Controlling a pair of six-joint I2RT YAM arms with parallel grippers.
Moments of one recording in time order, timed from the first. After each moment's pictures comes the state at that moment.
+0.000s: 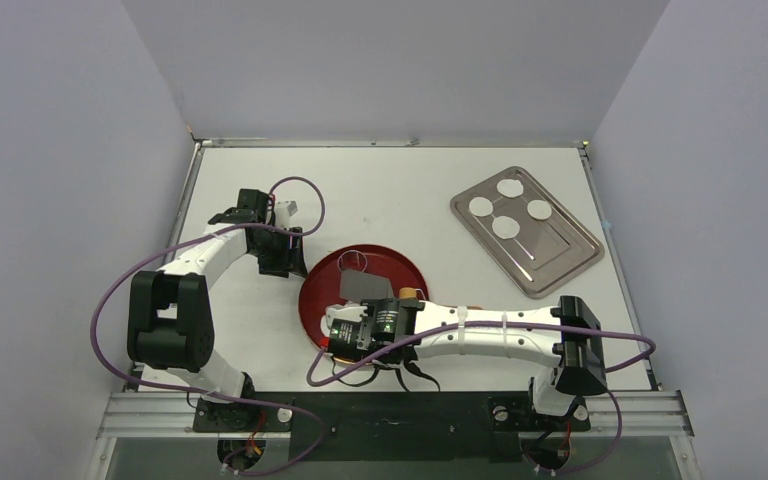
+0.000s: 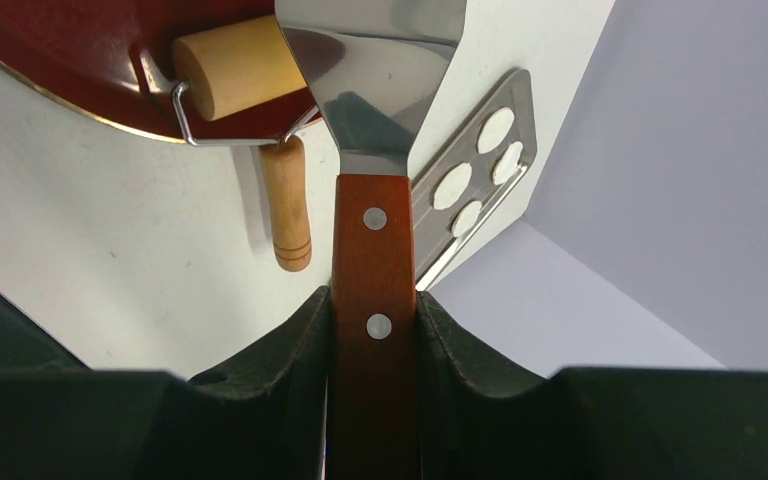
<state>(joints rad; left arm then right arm) -0.11 1.59 1.03 -0.65 0.31 -0.10 1.43 1.70 1.51 -1.28 0.73 -0.21</state>
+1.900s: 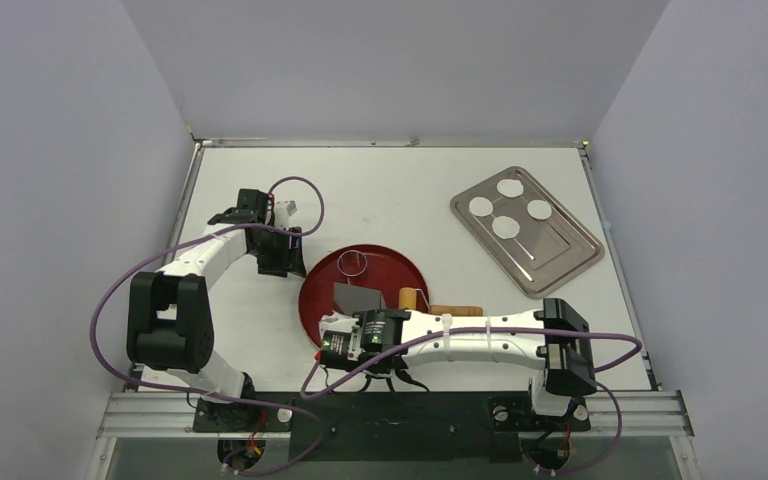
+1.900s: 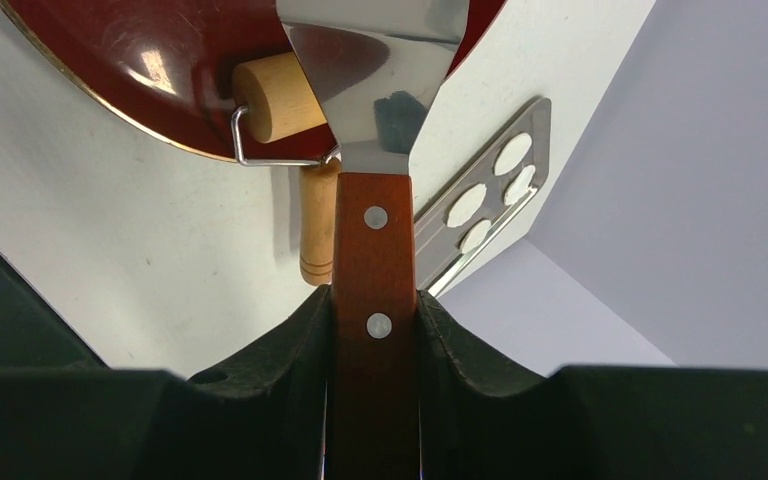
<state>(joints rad) -0.11 1.59 1.03 -0.65 0.29 -0.10 1.47 1.75 1.49 -1.27 0.69 -0.22</state>
